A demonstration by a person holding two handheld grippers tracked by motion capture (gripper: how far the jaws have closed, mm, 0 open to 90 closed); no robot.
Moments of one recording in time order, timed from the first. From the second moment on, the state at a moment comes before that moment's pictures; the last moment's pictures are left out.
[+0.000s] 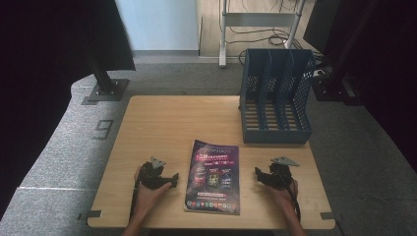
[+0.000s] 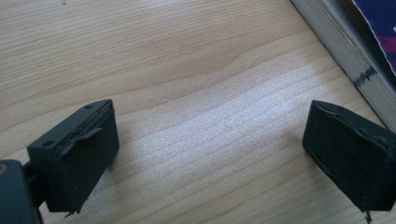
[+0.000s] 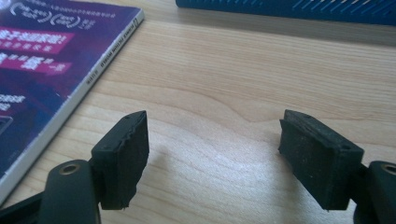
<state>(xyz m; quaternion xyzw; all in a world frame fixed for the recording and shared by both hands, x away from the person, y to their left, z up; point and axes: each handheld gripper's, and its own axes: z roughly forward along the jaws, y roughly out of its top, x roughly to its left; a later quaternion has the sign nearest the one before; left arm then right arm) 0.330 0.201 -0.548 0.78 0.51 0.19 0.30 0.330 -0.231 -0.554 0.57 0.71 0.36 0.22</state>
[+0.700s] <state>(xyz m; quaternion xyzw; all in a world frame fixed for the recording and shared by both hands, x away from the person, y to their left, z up) 0.331 0.201 -0.548 0.78 0.51 0.19 0.30 0.332 -0.226 -0.554 0.55 0.72 0.34 0.24</state>
